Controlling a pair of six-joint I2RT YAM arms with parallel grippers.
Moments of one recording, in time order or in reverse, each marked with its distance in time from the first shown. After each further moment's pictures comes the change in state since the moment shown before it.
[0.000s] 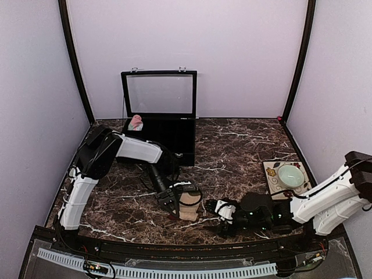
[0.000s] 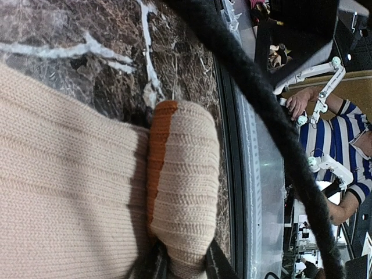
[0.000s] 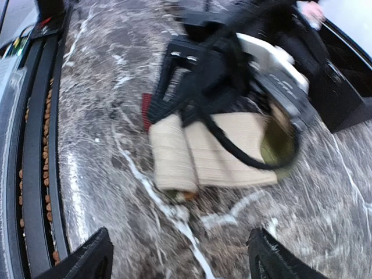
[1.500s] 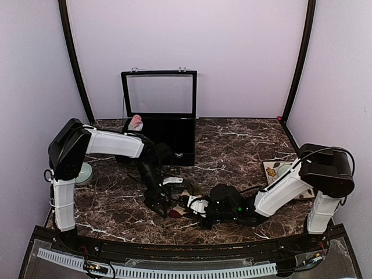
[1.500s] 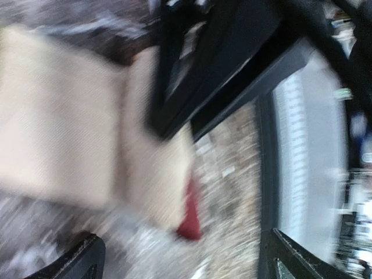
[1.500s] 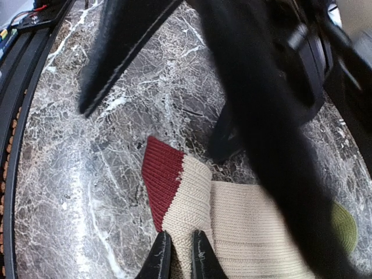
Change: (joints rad) left arm 0.005 -0.283 -0.192 0.138 -0.222 -0.066; right arm -0.082 0.478 0.321 0.082 -0.174 -0.125
